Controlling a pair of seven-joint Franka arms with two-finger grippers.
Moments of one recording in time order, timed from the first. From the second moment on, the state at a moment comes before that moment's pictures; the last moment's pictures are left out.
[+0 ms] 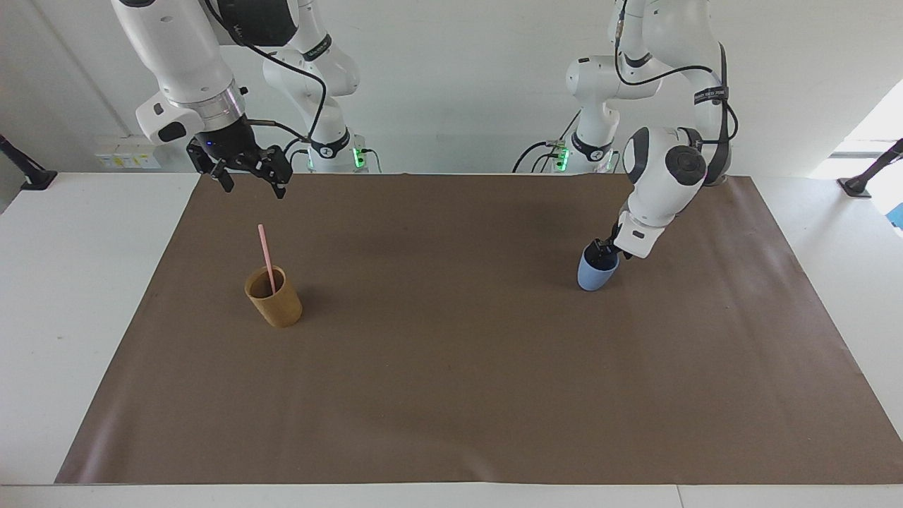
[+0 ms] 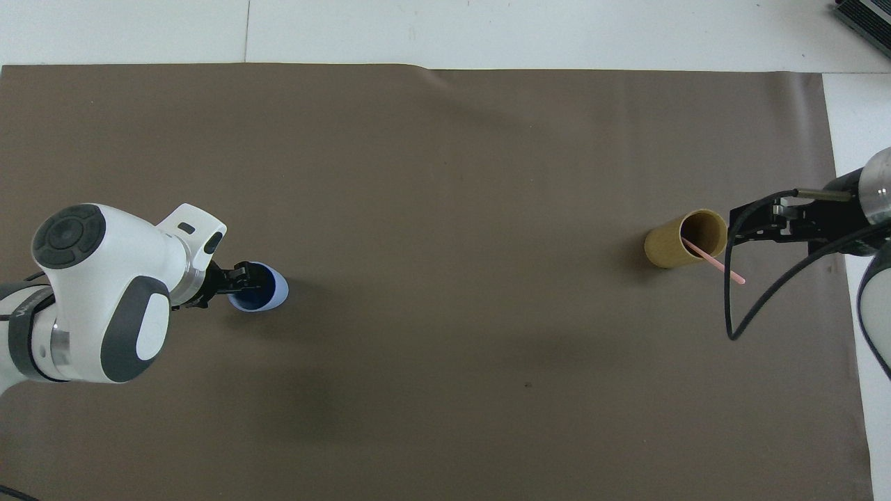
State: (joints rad) left arm -0.09 0.03 -0.11 -2.24 -0.08 2.18 -0.36; right arm -0.12 -0.01 0.17 -1.60 -0.01 1.55 0.21
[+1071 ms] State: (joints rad) left arm -0.16 0.04 -0.11 -1.86 -0.08 1.91 -0.53; right arm -0.20 -0.13 0.16 -1.87 -0.01 1.82 0.08
